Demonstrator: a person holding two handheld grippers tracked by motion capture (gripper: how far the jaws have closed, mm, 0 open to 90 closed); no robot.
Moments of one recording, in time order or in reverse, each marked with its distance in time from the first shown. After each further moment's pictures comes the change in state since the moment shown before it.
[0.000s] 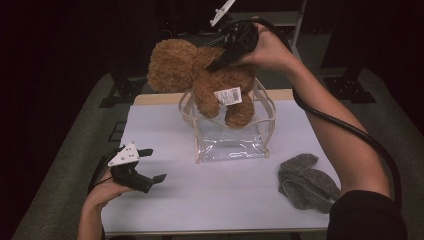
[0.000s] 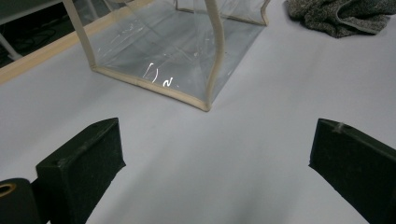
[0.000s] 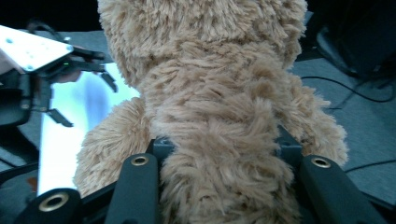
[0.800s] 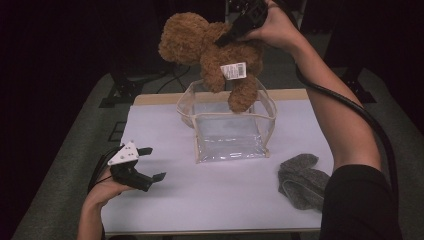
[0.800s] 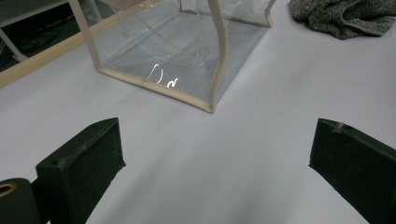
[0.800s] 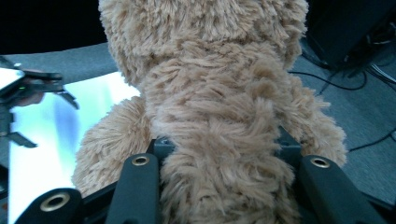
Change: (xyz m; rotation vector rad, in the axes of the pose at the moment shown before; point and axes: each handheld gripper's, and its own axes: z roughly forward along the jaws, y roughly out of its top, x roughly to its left) left arm 0.004 0.000 -0.001 -0.003 0.010 0.001; right arm -0.063 0.009 -0.023 -0.020 -0.079 0.097
